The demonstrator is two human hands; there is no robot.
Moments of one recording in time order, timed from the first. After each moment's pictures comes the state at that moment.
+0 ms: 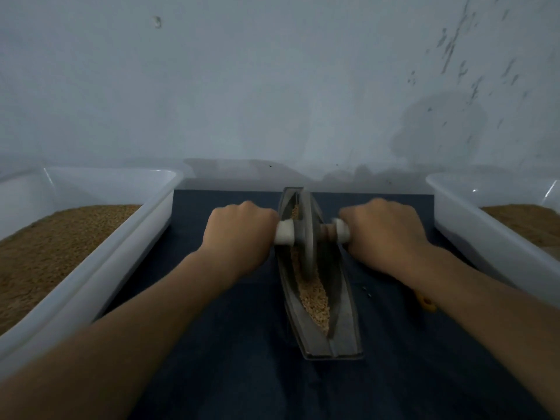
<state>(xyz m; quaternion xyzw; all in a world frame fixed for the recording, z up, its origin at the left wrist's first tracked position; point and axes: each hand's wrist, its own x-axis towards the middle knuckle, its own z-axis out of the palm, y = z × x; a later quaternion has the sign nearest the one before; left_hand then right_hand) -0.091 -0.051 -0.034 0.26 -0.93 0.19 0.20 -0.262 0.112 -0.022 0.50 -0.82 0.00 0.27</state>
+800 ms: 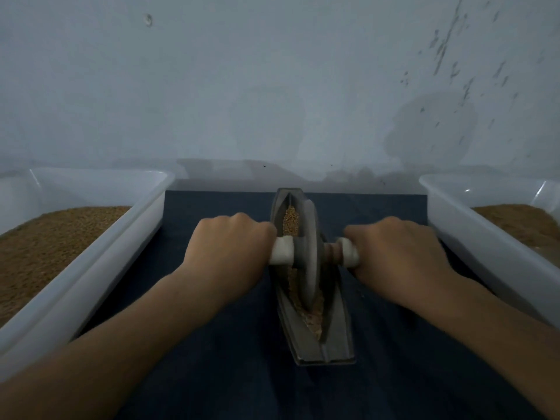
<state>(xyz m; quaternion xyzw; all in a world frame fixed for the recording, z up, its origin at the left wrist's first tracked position) -0.069 -0.031 -0.035 0.20 -0.92 0.24 0.21 -0.246 0.148 -0.031 0.51 -0.81 0.01 0.29</state>
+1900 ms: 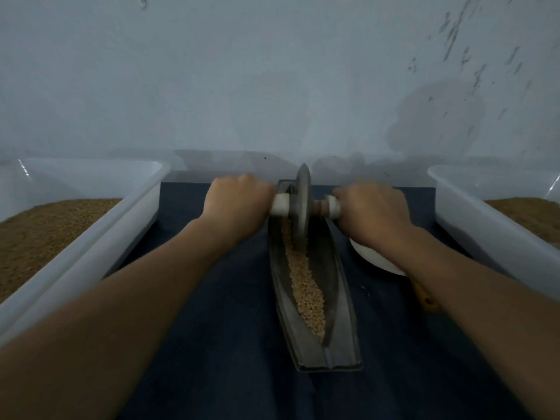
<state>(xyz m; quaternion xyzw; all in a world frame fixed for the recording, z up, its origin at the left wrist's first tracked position) -0.128 -0.083 -0.025 0.23 -0.92 0.24 0.21 -0.290 0.077 -0.024 0.47 -0.85 0.03 0.23</state>
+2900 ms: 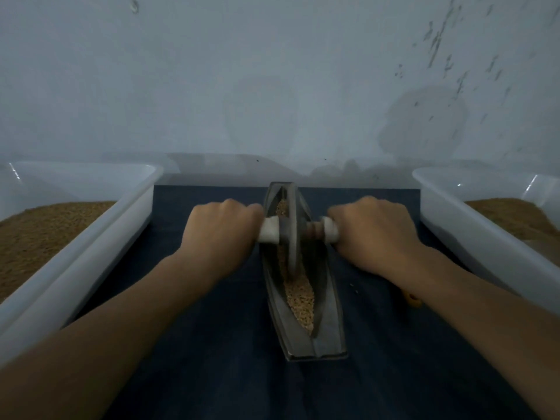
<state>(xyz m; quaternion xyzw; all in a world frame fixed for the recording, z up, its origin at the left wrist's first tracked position) -0.088 -0.055 -0.044 0.21 -0.92 0.24 0.25 -0.262 0.118 -0.026 0.51 -0.82 0.00 0.26</state>
